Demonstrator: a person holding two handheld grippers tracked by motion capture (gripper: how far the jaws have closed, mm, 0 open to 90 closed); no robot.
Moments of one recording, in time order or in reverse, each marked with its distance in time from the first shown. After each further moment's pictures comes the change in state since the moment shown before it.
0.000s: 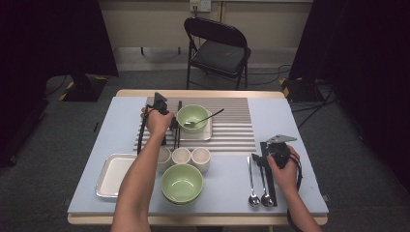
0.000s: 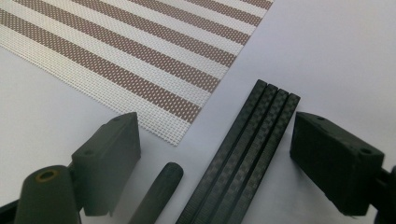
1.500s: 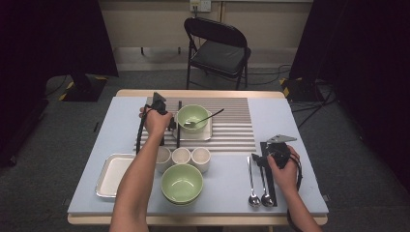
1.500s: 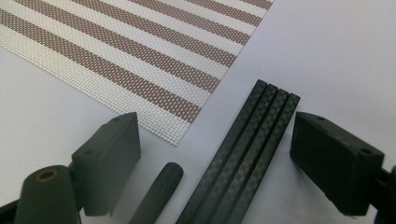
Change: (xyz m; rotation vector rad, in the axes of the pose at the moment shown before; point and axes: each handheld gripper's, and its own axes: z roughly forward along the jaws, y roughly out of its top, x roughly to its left) left arm 0.002 -0.001 -0.008 0.007 0.012 0.017; right arm 0.000 0.000 0.000 0.000 0.000 0.000
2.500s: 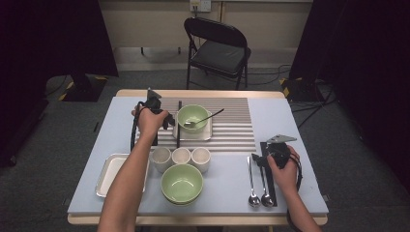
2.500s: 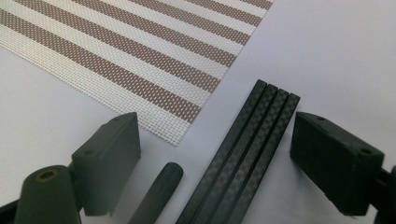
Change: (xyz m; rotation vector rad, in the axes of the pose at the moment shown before) left arm -0.006 -0.010 -0.040 -0.042 -0.005 0.042; right arm 0.000 0.000 0.000 0.000 -0.001 0.000
